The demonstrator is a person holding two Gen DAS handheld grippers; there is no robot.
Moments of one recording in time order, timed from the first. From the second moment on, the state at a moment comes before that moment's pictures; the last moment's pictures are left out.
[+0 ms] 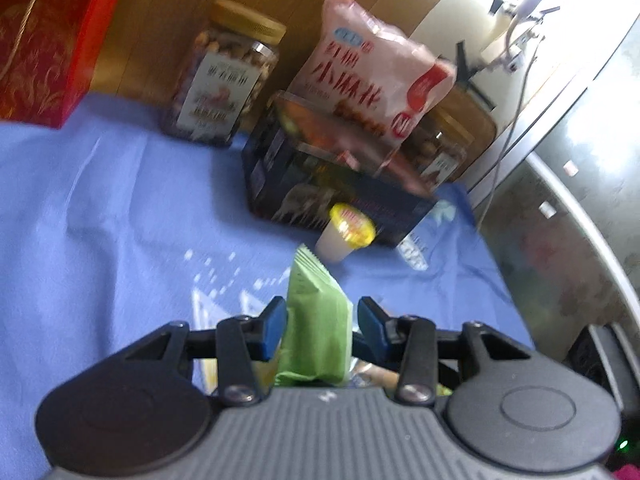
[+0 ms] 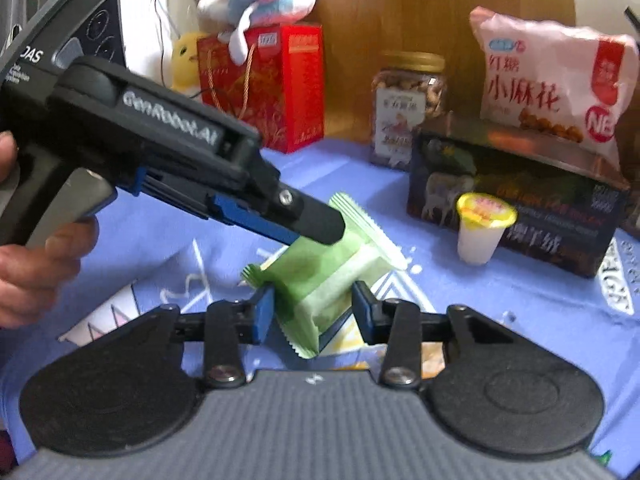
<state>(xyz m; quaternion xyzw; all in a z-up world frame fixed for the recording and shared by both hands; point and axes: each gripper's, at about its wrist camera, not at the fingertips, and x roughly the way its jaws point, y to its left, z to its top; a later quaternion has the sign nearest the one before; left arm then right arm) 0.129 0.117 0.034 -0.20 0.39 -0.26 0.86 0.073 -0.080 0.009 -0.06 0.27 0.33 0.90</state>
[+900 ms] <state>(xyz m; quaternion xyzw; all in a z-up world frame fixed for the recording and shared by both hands) 0.244 -0.011 0.078 -0.13 0.35 -0.34 0.86 0.176 -0.219 0.044 0.03 0.17 0.15 0.97</state>
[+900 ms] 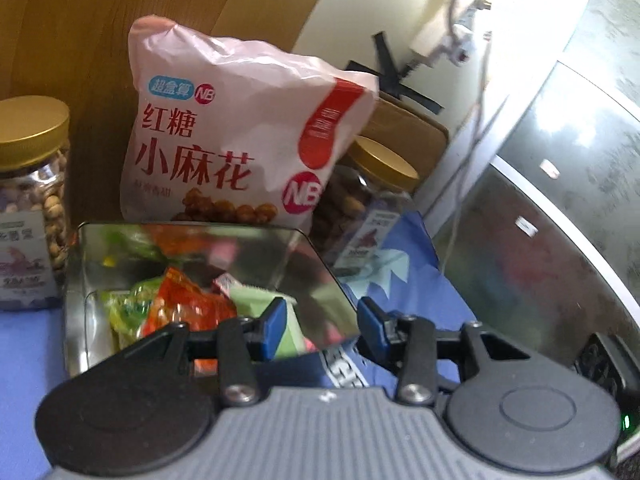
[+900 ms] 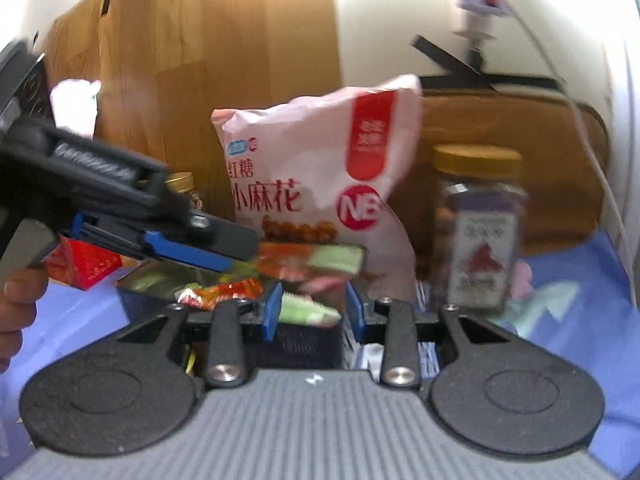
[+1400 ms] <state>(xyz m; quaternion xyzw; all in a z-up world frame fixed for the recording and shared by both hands) 0.122 0.062 0.011 -0.17 0.44 -0.32 0.82 0.056 -0.286 -0.019 0.32 0.31 0.20 0.87</state>
